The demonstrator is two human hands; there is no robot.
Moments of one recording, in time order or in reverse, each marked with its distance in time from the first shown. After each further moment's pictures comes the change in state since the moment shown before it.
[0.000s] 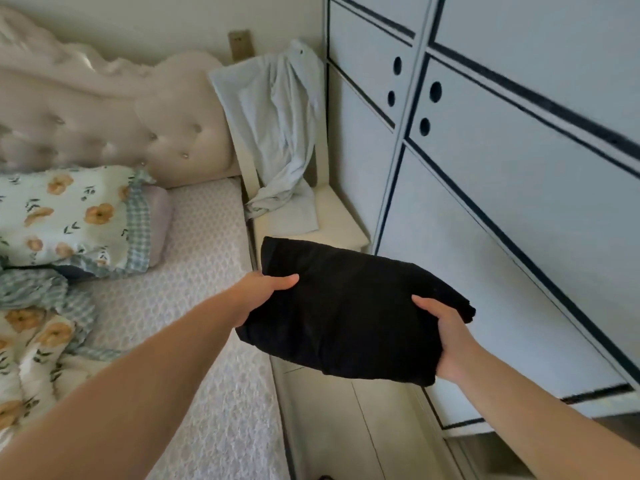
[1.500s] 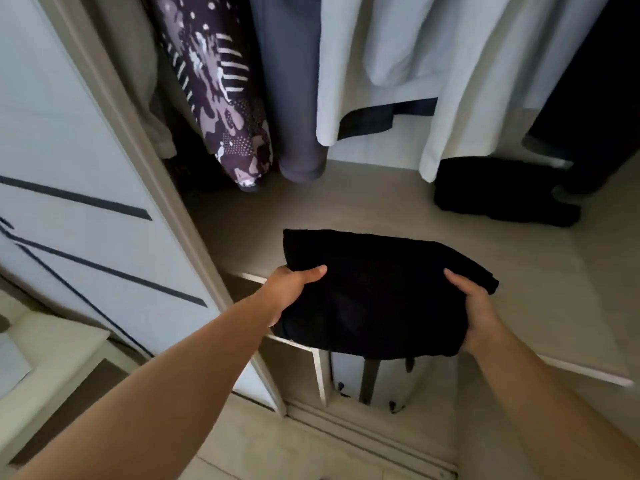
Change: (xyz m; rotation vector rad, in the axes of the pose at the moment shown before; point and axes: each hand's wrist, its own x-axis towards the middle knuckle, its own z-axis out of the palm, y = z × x) left_hand -0.232 0.024 0.548 0.438 -0.689 0.375; right_hand -0.360 0.072 -0.450 0.630 0.595 -0.596
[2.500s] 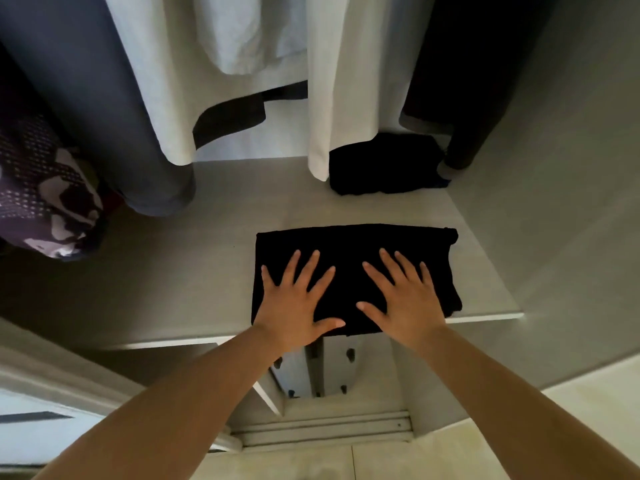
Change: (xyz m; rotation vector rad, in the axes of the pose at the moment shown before) left_hand 0.087 -0.008 0.117 1.649 -0.181 1.001; right_hand 0.012 0.002 -0.038 -1.998 0.521 -0.501
